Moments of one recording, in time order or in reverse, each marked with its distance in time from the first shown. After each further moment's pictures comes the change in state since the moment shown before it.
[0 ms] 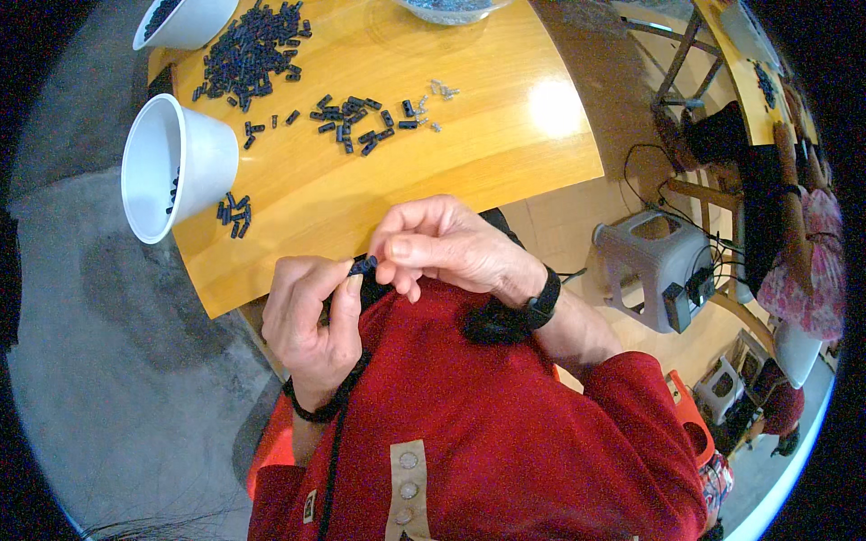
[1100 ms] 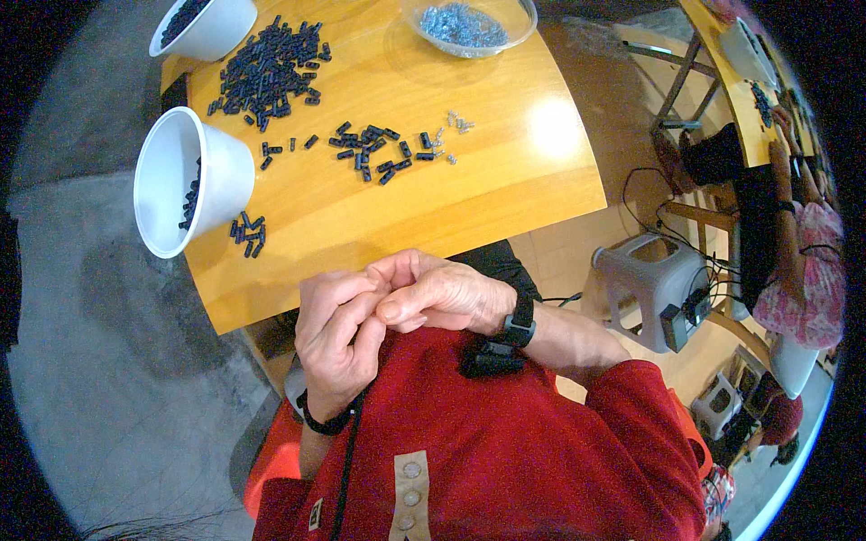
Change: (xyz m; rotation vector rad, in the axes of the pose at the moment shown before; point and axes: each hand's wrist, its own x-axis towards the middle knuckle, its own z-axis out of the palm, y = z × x) left_hand 0.000 -0.016 0.001 -0.028 -0.082 0.088; right_hand 0.028 0.022 0.005 0.210 -0.141 0.229
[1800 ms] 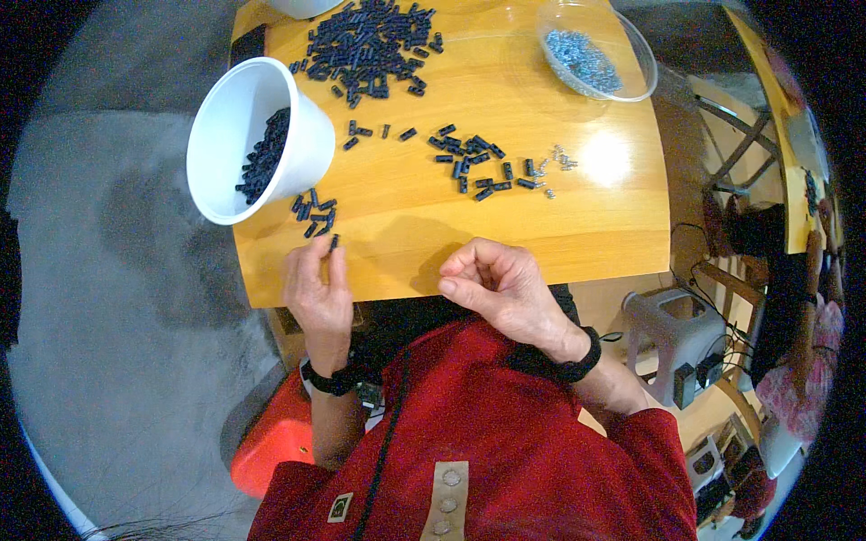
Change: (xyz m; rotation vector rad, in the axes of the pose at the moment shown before) left_hand -0.030 -0.085 -0.033 0.501 0.301 -0.413; right_hand 0.011 -0.011 0.011 -0.696 0.457 -0.246
